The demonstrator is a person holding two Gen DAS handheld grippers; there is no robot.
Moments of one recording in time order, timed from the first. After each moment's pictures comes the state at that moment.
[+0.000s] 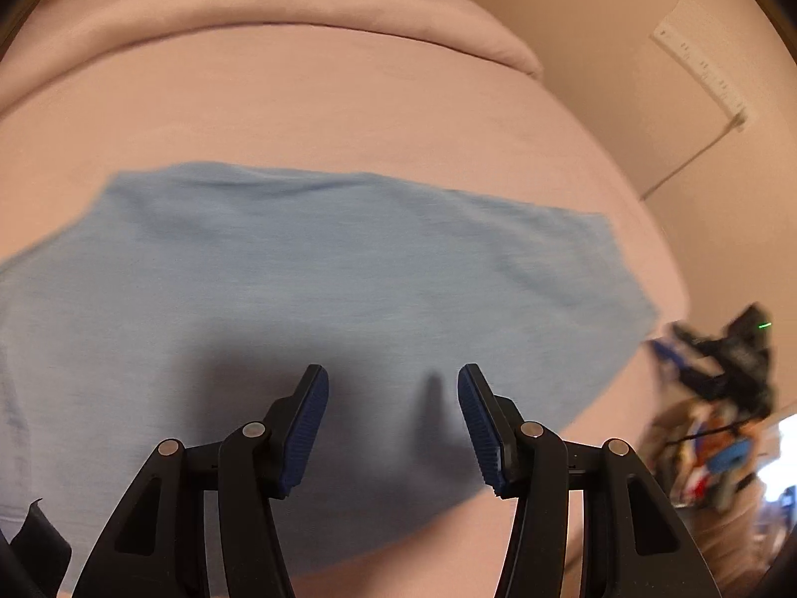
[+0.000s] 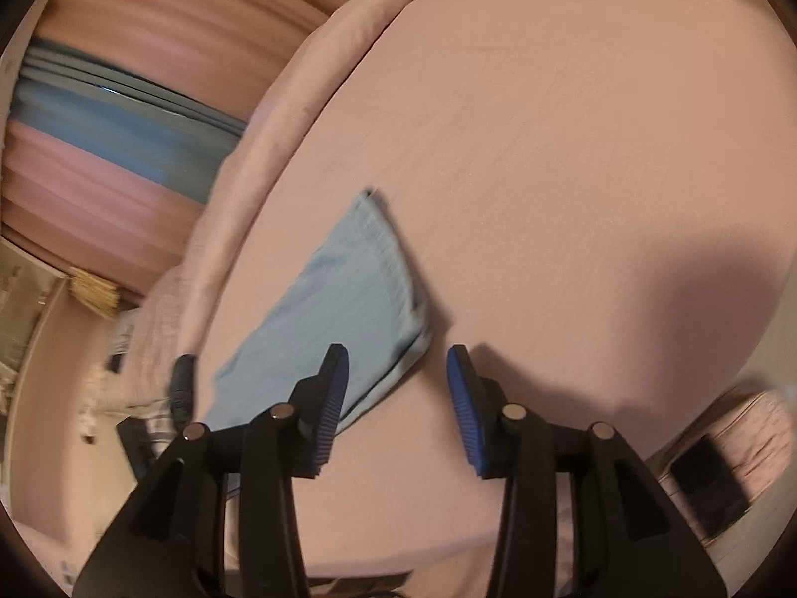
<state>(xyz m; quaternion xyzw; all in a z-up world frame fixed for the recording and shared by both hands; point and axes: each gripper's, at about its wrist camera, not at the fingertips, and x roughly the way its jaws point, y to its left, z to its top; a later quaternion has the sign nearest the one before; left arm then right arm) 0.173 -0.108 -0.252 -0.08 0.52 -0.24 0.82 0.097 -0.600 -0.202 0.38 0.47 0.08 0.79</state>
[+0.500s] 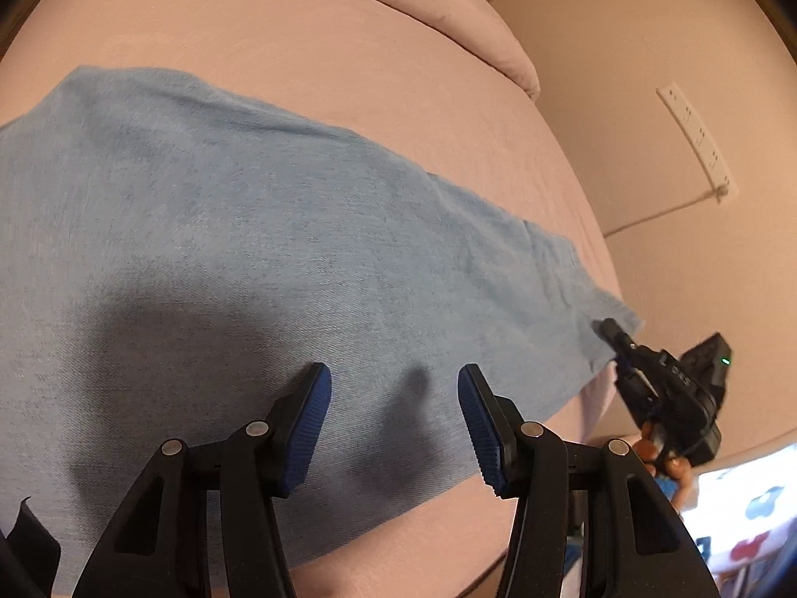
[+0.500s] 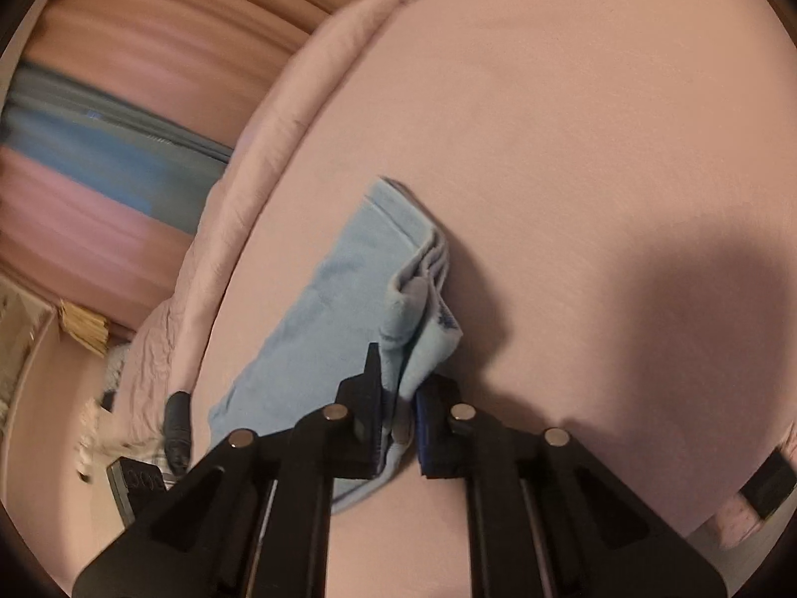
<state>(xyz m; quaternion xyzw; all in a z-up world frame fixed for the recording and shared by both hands) 0.180 -0.095 -0.273 -0.21 0.54 -0.27 0.77 0.116 -0.550 -0.186 0.34 0.42 0.04 0.84</state>
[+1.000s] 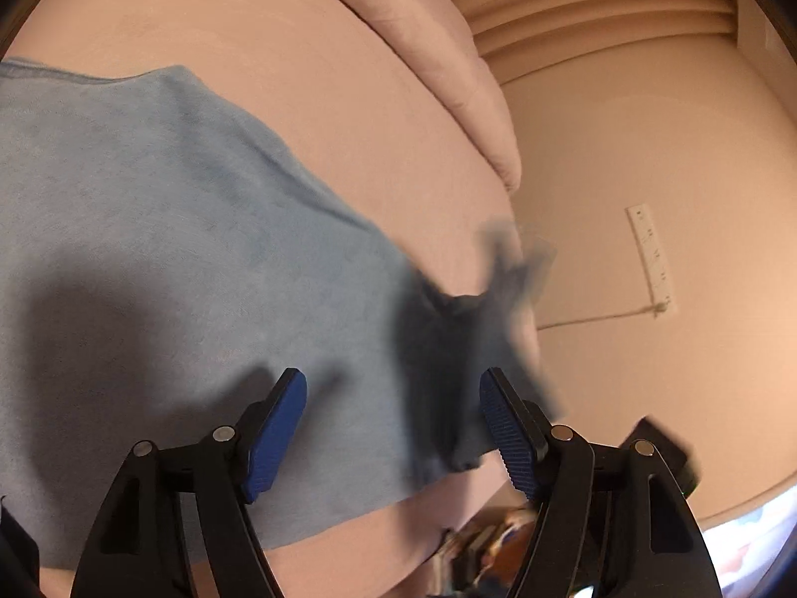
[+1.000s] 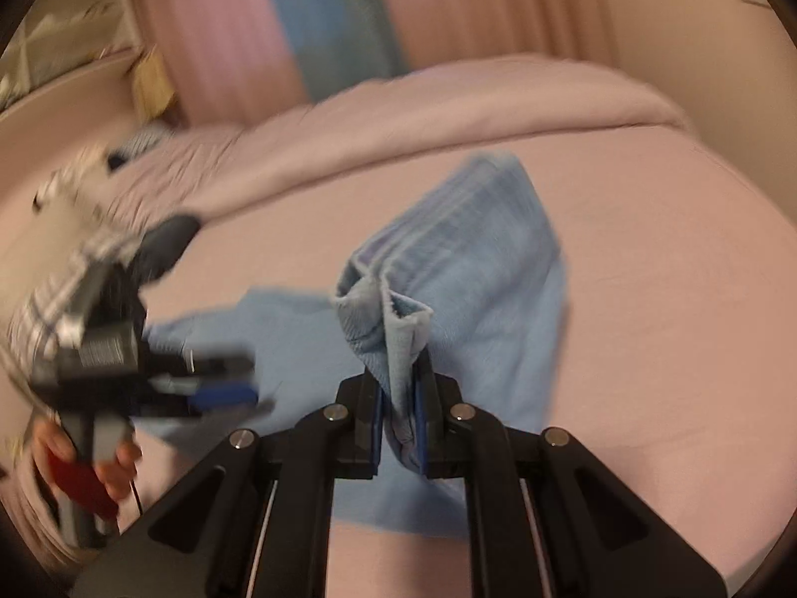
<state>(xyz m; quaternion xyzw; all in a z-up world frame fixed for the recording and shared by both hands) 0.185 -0.015 -0.257 -0.38 0.48 -0.27 0.74 0.132 -0.346 -0.141 0.04 0.41 0.23 0.88</state>
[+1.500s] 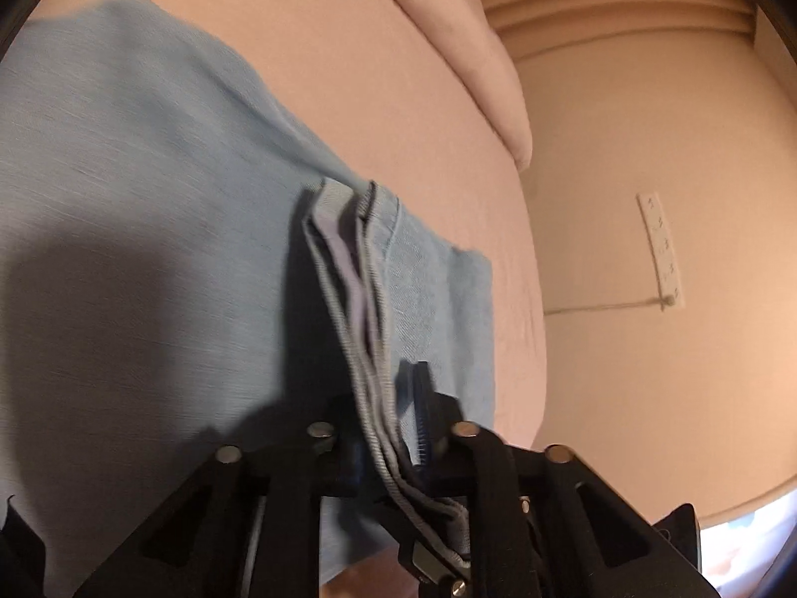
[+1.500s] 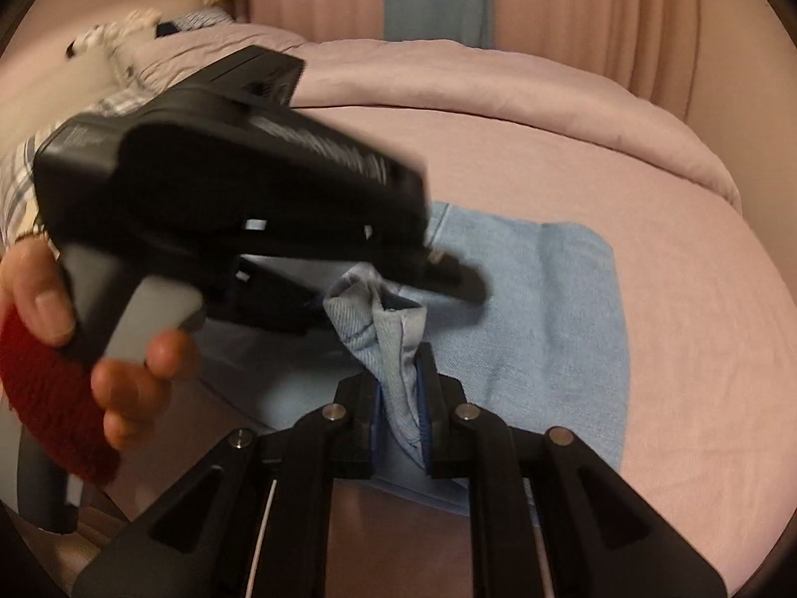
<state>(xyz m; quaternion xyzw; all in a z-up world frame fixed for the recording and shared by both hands) 0.218 -0.020 -0.280 -0.38 0.50 -0.27 0.73 0.112 -0.289 -0.173 -0.13 0.40 0.26 0.87</state>
